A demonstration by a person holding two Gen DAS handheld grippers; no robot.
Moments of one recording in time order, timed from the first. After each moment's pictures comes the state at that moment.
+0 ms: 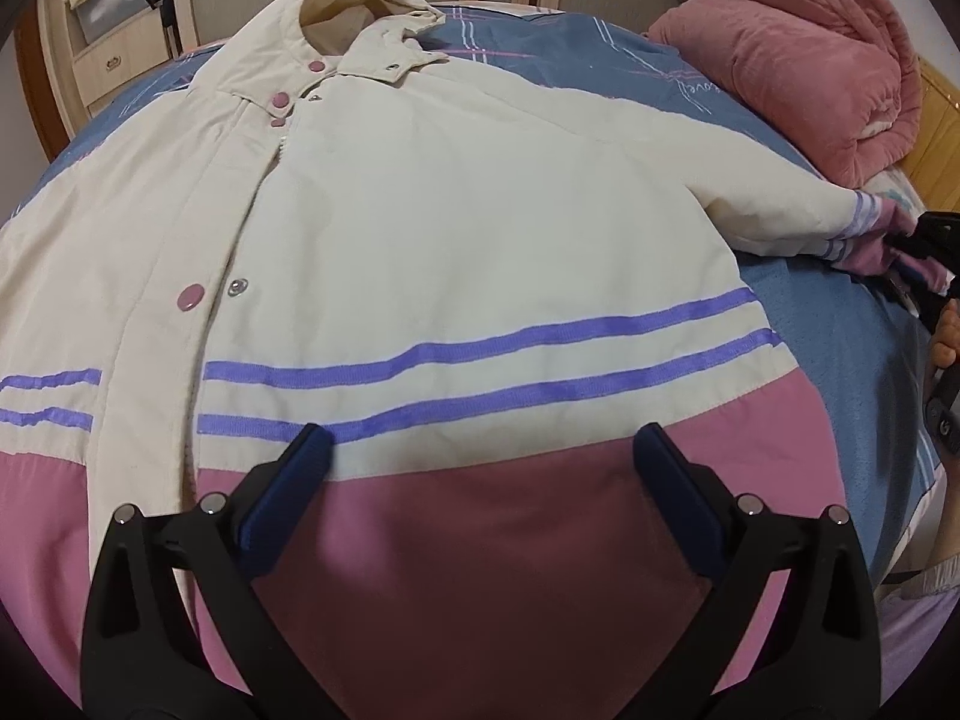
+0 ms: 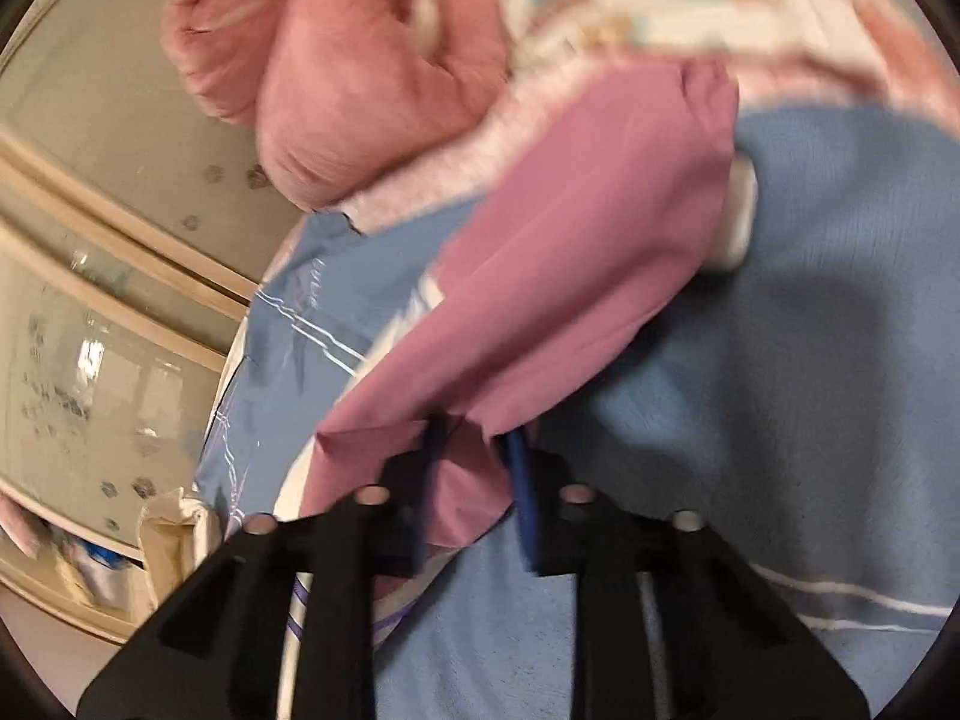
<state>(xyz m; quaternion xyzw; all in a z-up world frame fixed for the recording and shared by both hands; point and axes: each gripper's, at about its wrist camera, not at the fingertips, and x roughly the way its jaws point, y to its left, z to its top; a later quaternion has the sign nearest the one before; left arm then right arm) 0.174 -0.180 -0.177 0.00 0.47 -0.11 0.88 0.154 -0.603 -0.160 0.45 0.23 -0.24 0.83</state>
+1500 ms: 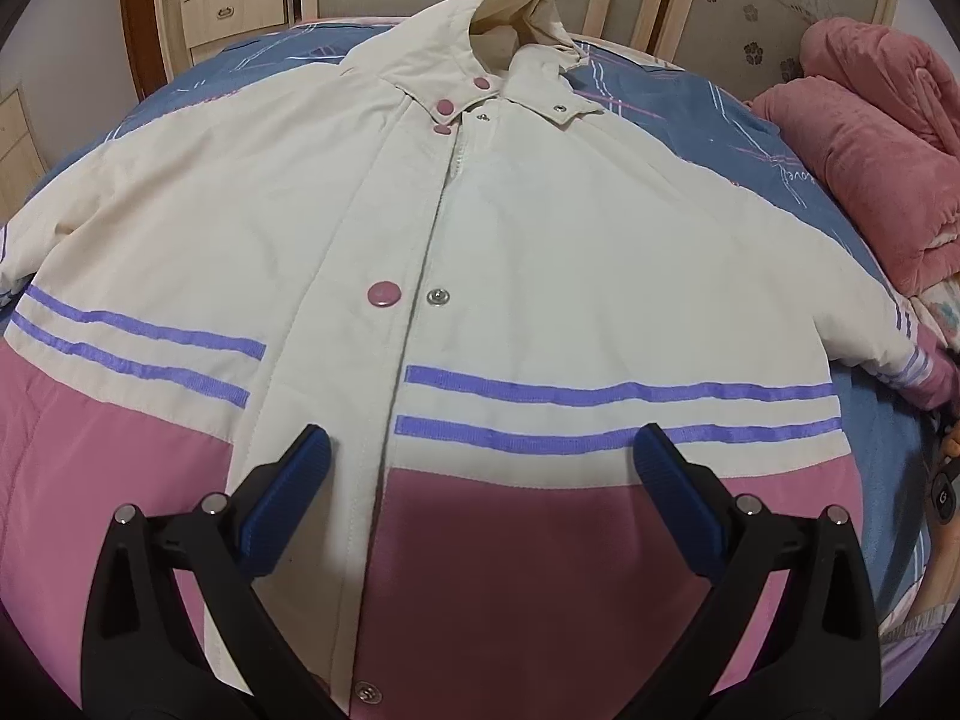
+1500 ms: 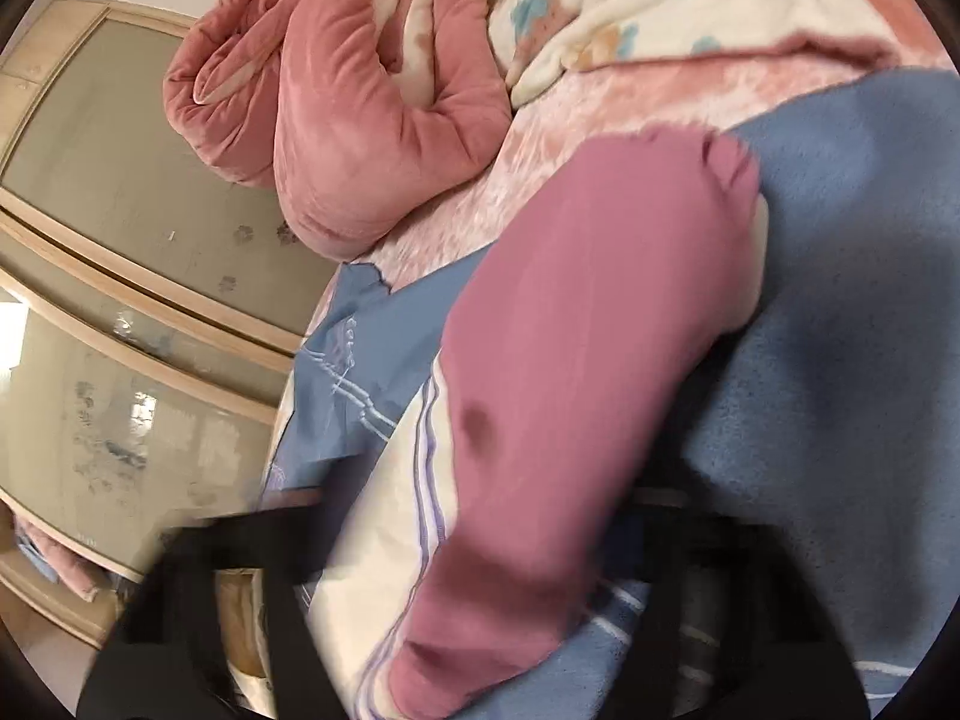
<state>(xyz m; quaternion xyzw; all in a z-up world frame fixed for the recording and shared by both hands) 0.173 -0.116 -0.161 -0.06 0.46 0.00 0.89 0.142 -0.647 -0.187 0.52 0.18 -0.22 0.81</state>
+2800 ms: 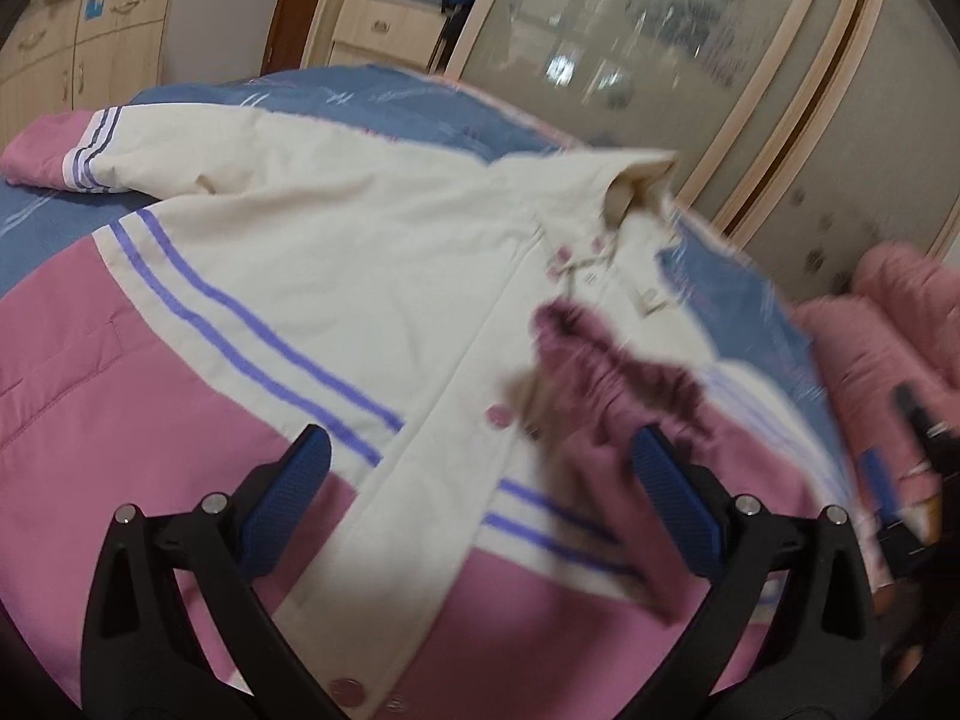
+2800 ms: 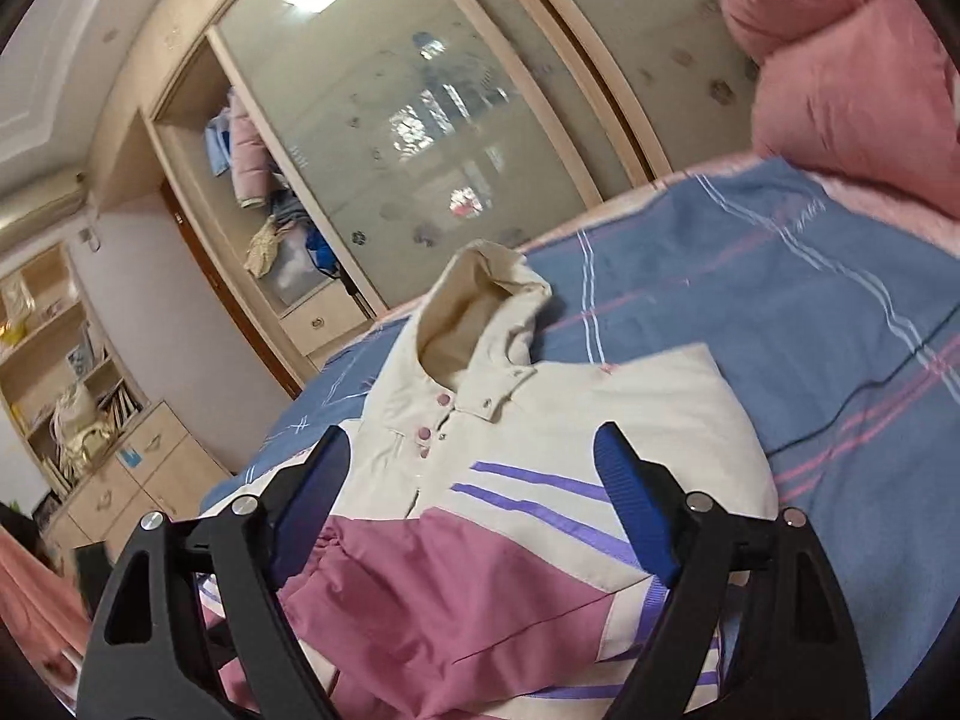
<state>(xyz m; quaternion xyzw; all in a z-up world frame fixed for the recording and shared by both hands) 0.141 -0.048 -0.119 -0.25 0.32 0.09 0.91 0.192 -0.380 -0.096 0.25 0.23 0.17 0.93</state>
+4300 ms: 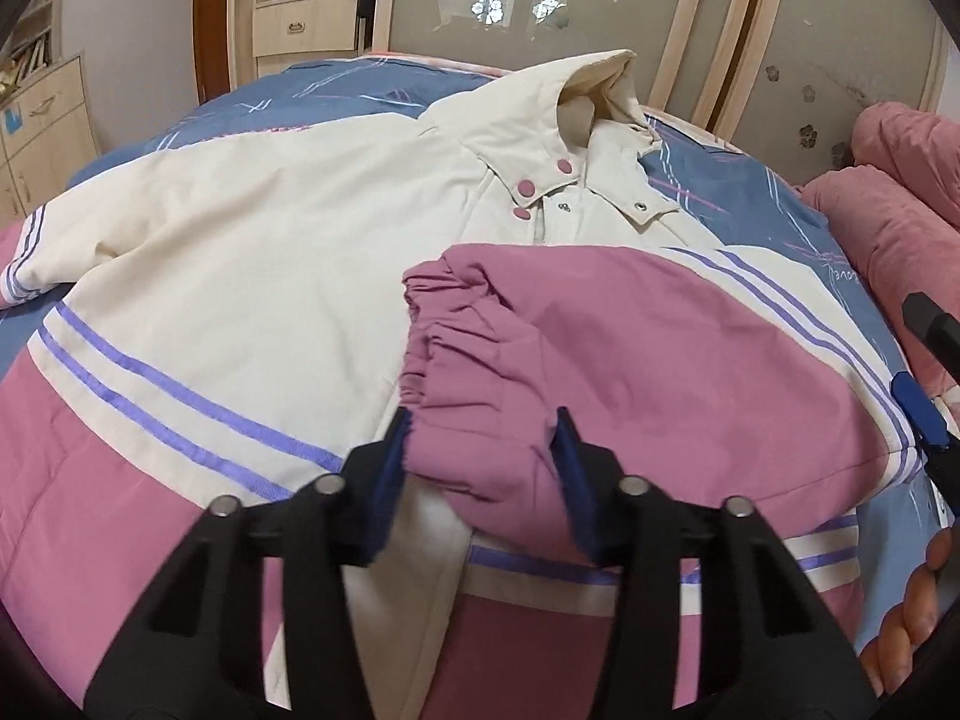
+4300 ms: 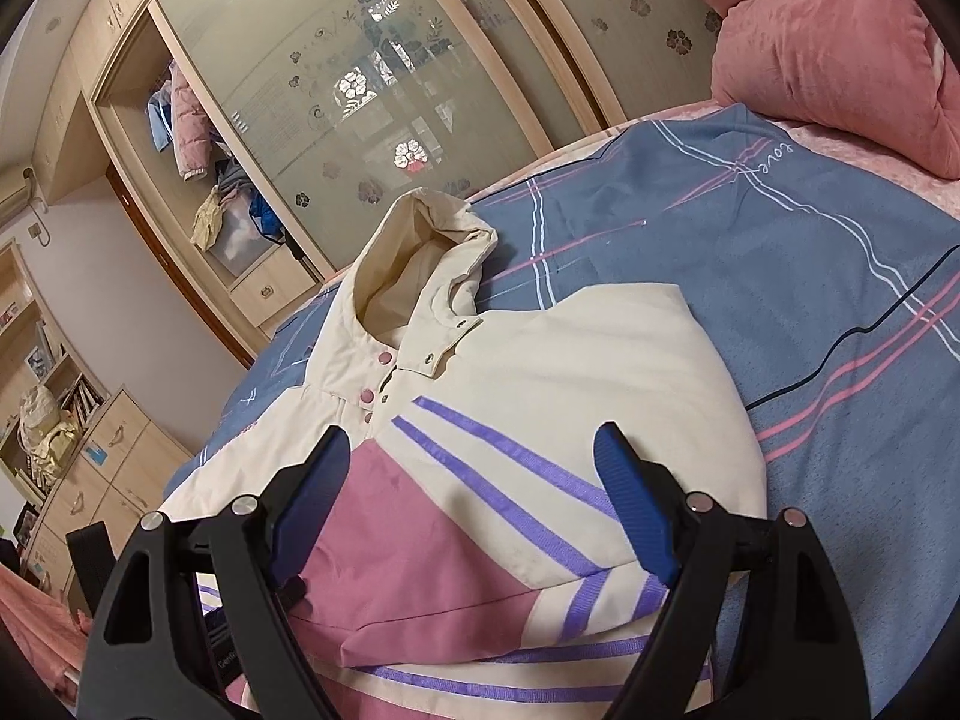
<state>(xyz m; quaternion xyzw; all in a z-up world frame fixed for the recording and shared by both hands) 0.195 -0.082 -0.143 -0.10 0.40 0.06 0.91 0.217 -0.373 -0.125 0.24 0.29 0.12 0.92</state>
